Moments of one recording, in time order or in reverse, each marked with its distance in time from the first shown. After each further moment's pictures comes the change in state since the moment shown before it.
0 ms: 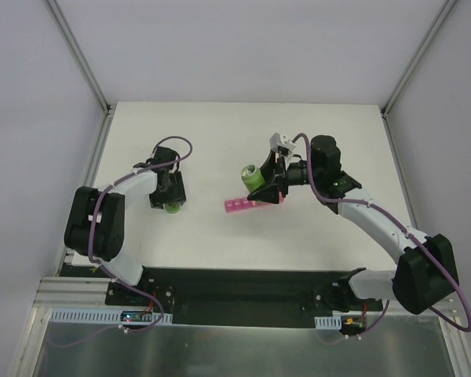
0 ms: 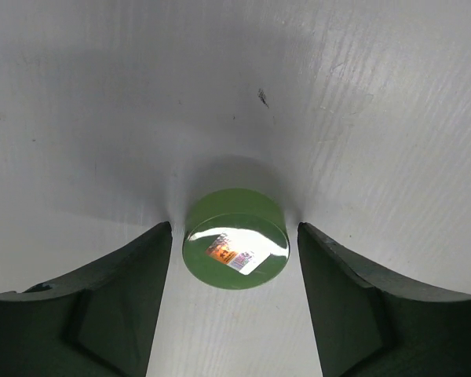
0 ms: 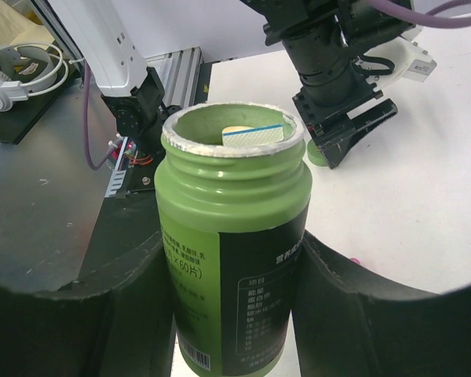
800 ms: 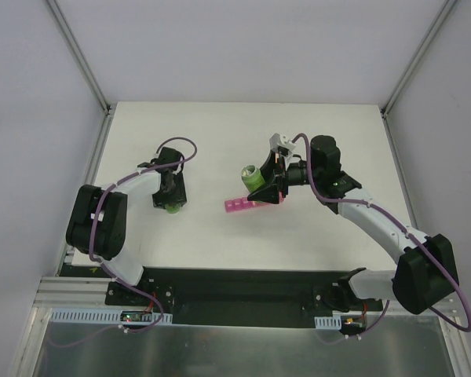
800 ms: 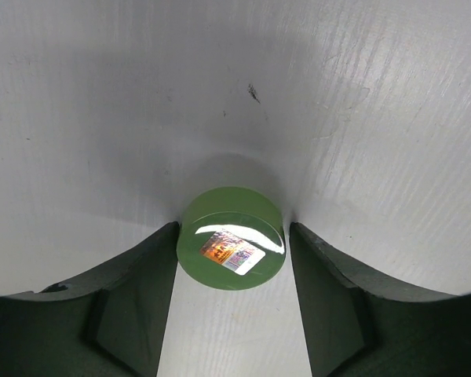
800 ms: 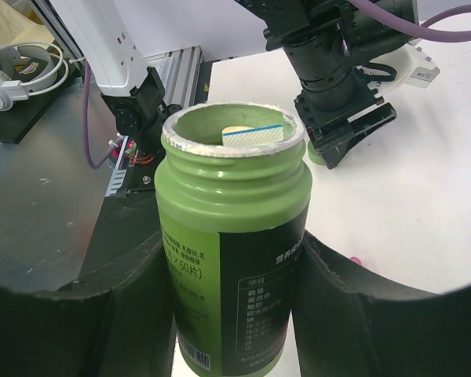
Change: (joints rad) left arm -0.035 0.039 0.018 -0.011 -0.046 0.004; right arm 0.000 0.000 0.000 -0.006 0.000 -0.003
